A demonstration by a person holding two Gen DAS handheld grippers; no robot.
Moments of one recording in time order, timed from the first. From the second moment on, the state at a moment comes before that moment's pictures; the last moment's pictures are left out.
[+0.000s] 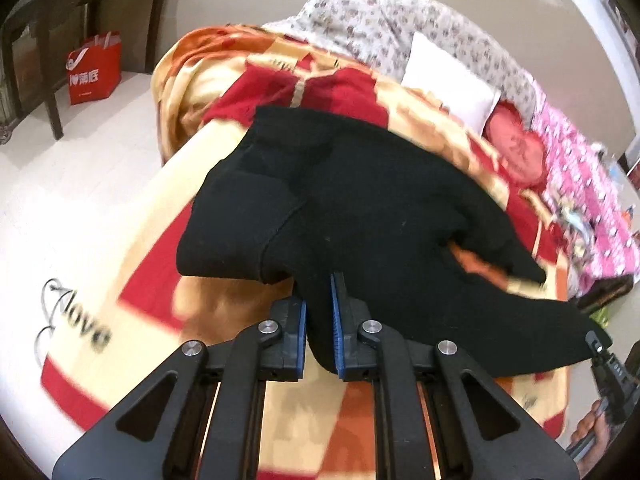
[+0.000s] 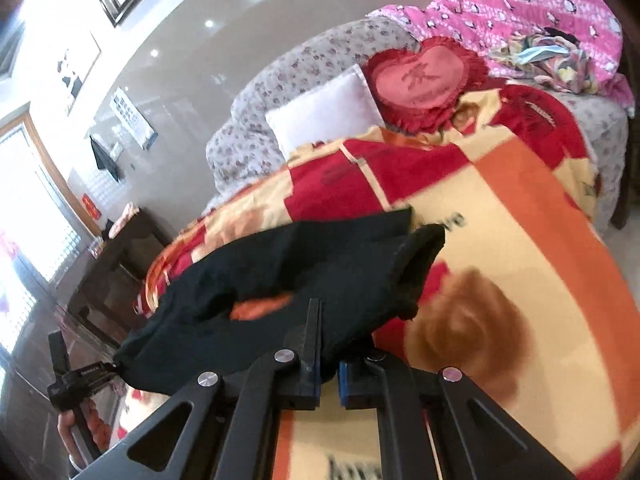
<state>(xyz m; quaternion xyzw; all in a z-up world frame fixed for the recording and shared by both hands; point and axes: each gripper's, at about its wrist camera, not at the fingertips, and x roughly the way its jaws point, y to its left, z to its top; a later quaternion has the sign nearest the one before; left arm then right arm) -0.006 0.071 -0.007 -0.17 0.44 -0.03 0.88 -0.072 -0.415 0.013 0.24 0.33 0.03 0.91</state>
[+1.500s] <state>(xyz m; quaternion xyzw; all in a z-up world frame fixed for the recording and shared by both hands) 0.043 0.048 -0.018 -0.10 0.46 -0.01 0.88 0.119 -0.205 0.016 -0.06 0.39 0.25 0.89</state>
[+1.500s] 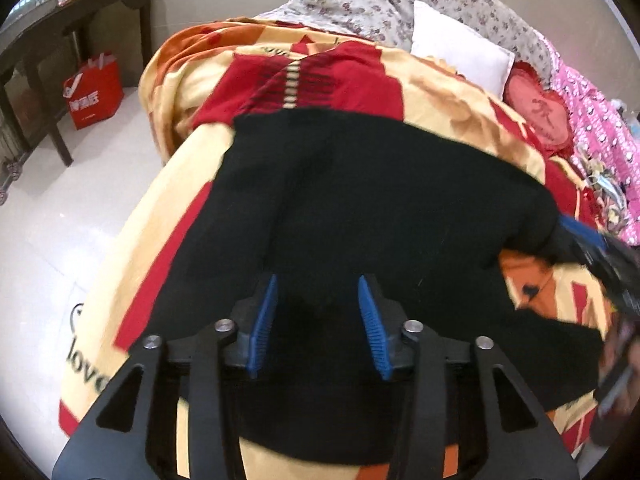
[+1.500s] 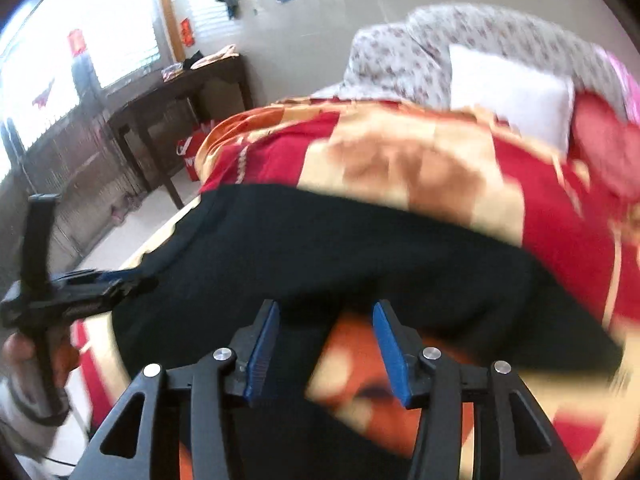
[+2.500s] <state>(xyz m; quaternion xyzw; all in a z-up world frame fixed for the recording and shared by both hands) 0.036 0.119 -0.002 -0.17 0.44 0.05 0.88 0.068 -0.184 0.040 -0.17 0.34 0.36 0.85</state>
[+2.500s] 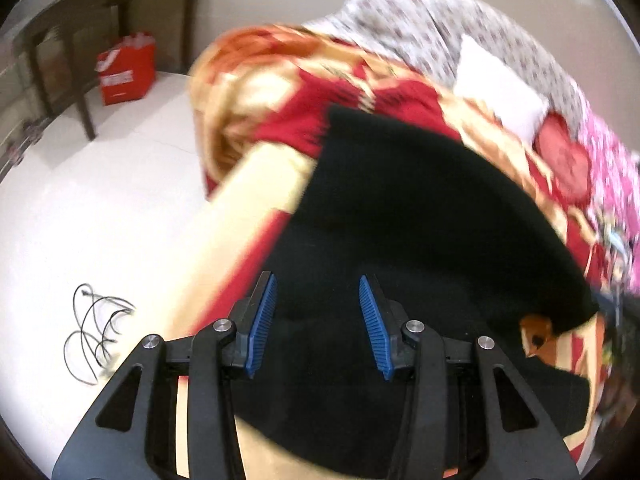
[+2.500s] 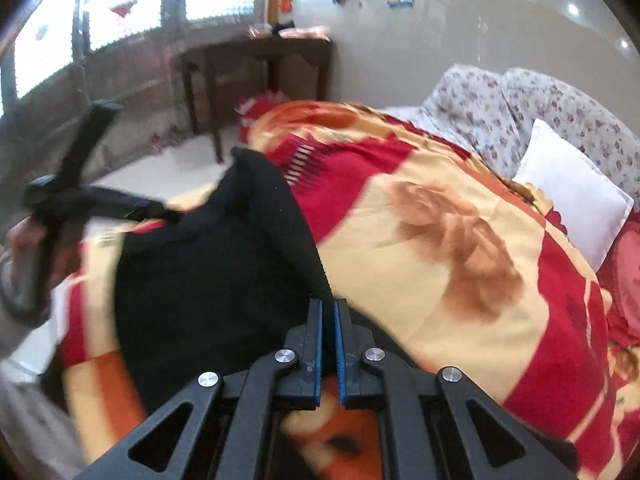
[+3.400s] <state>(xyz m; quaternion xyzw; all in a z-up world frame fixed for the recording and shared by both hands) -0.011 0.123 -0.017 -0.13 0.46 0.08 0.88 -0.012 -0.095 -0.008 -0.08 0.38 0.39 0.83</state>
